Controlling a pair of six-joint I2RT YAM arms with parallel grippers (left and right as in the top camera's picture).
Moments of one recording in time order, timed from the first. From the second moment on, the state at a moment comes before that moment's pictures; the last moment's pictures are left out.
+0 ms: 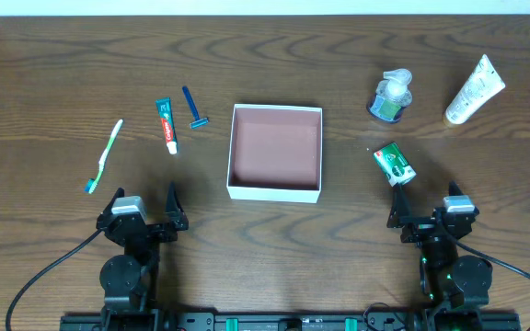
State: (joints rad) left arm -0.02 0.01 0.03 -0.13 -0.06 -0.14; right arm 0.03 0.01 0.01 -0.07 -0.03 0.06
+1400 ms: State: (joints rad) left arm -0.02 0.01 0.03 -0.13 -0.06 -0.14; right arm 0.03 0.01 0.01 -0.07 0.00 0.06
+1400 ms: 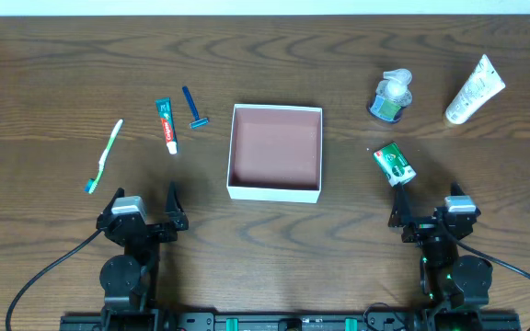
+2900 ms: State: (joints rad) left arm -0.02 0.01 0.03 -0.13 -0.06 -0.14; right arm 0.03 0.01 0.01 -0.01 0.00 0.07
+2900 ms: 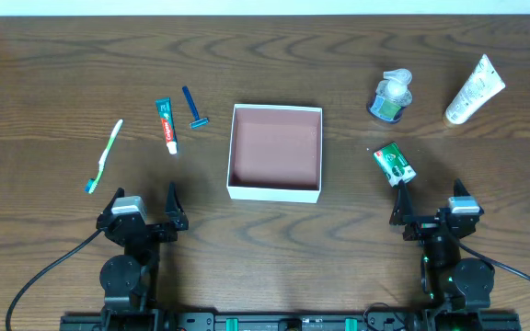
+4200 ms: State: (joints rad) left arm -0.02 0.01 0.03 -0.13 -0.06 -0.14; right arm -0.09 1.34 1.15 -0.49 -0.29 0.13
